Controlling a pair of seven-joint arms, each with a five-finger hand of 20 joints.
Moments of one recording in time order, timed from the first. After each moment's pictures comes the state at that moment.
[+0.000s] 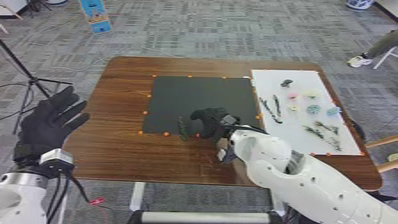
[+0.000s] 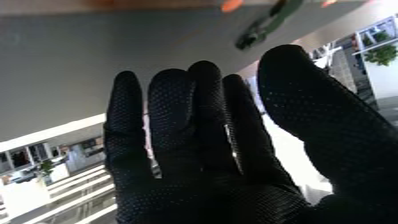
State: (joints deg) left arm 129.5 -58.1 -109.3 -121.8 36.0 4.4 10.2; right arm -64.5 -52.5 33.7 -103.9 -116.8 -5.9 21.4
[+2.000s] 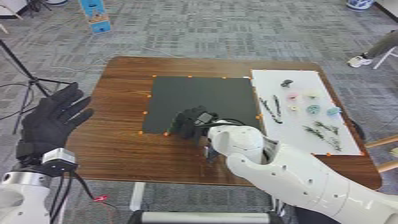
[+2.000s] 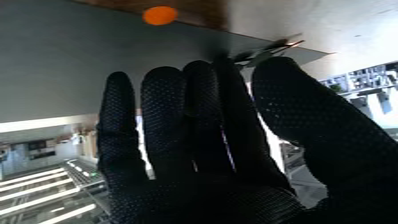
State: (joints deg) left arm 129.3 -57.9 -108.2 -122.7 36.0 2.9 12.4; right arm -54.1 -59.8 24.3 -96.6 -121.3 -12.0 20.8
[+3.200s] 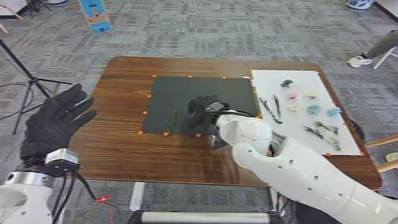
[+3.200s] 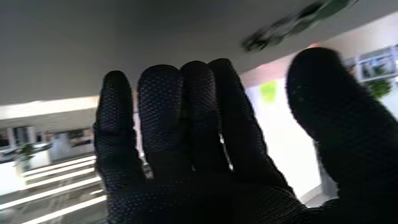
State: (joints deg) left arm 128.9 -57.9 -107.4 -122.5 36.0 2.9 12.0; right arm -57.8 -59.2 32.9 -97.7 -121.4 -12.6 24.9
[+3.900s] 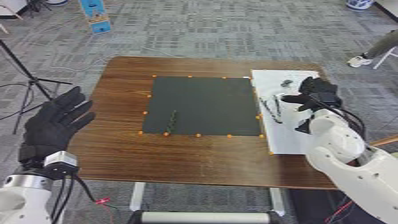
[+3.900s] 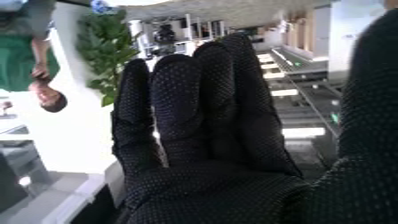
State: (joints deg) left arm 130.1 -58.4 -107.9 -122.9 36.1 2.9 12.0; right arm -74.6 -36.8 53.3 -101.1 -124.6 11.4 43.4
